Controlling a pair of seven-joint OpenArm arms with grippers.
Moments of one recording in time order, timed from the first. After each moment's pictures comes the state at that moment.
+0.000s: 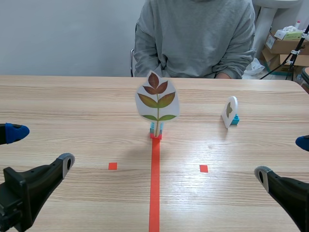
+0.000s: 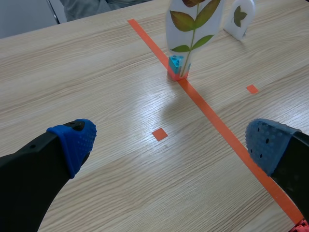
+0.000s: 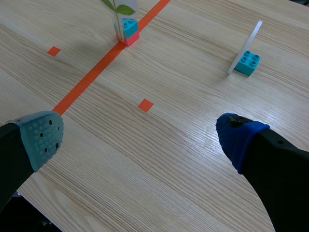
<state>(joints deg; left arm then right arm) 47.9 -26.6 -12.5 119.4 -21.4 -27.0 0.9 -45.3 22.4 25.9 112.5 22.2 45.3 -5.1</state>
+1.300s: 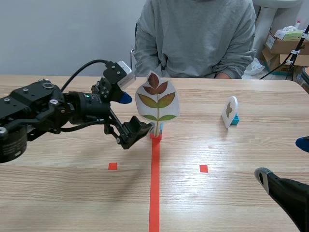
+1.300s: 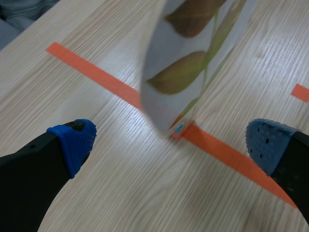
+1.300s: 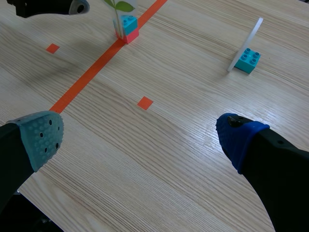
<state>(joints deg) -22.7 -18.0 31.9 61.6 -10.0 -34.5 5.5 -45.3 22.4 25.9 112.5 22.0 45.3 -5.5</state>
